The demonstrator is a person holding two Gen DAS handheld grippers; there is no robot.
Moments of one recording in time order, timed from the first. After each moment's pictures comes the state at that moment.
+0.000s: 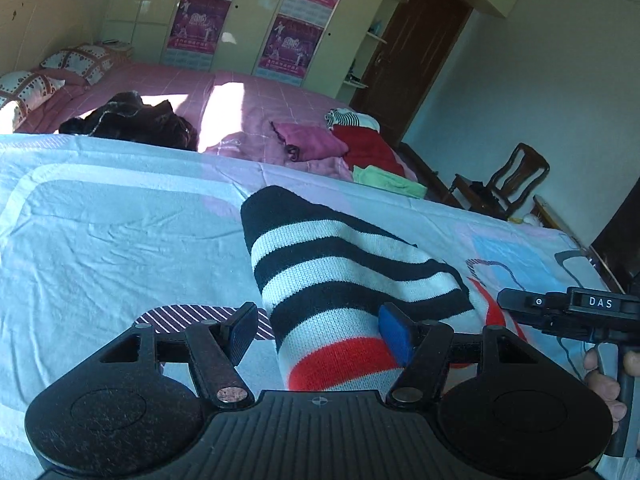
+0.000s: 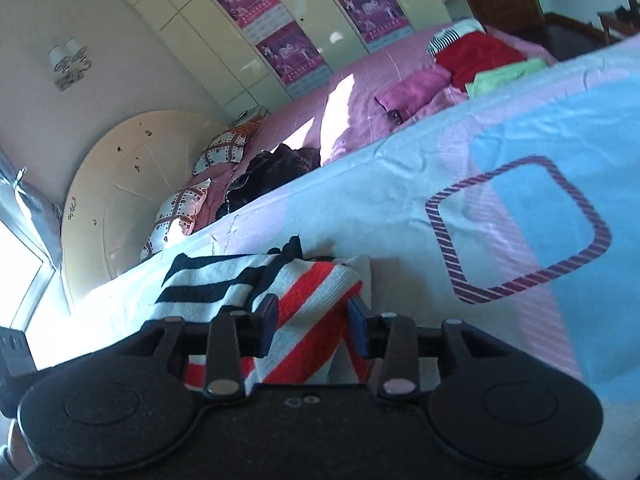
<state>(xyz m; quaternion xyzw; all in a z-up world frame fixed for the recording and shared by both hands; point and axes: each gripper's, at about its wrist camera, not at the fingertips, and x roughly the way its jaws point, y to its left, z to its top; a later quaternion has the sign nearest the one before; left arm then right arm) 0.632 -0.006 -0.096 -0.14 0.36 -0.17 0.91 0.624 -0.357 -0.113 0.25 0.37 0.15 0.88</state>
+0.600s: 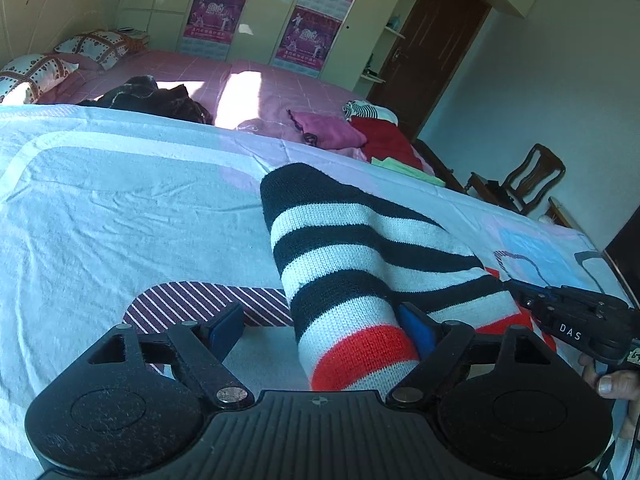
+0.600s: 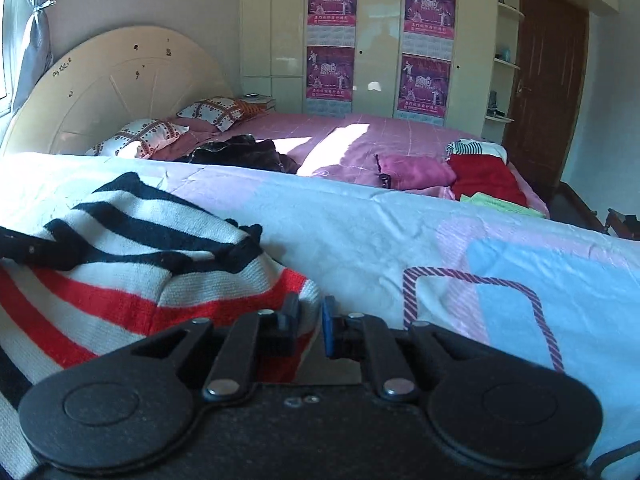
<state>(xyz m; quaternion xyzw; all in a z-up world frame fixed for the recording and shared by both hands) 0.631 -0.010 -0.119 -0.14 0.37 -0.14 0.91 0.617 -0.302 -0.123 -0.06 0.30 0.12 0.95</state>
